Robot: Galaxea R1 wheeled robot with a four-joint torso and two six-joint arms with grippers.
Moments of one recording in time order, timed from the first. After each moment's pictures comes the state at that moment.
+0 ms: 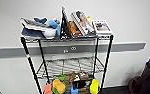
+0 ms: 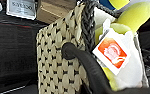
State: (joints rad) left arm 1.02 2.43 -1.79 -0.44 0.14 0.17; right arm -1.02 2.54 -1.86 0.23 -0.10 0.16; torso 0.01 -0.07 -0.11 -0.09
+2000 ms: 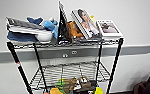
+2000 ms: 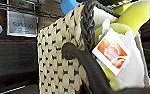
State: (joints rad) left arm 1.01 2.42 -1.76 -0.44 0.14 0.17; right arm -1.01 2.50 -1.79 0.23 -0.09 0.16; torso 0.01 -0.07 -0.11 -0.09
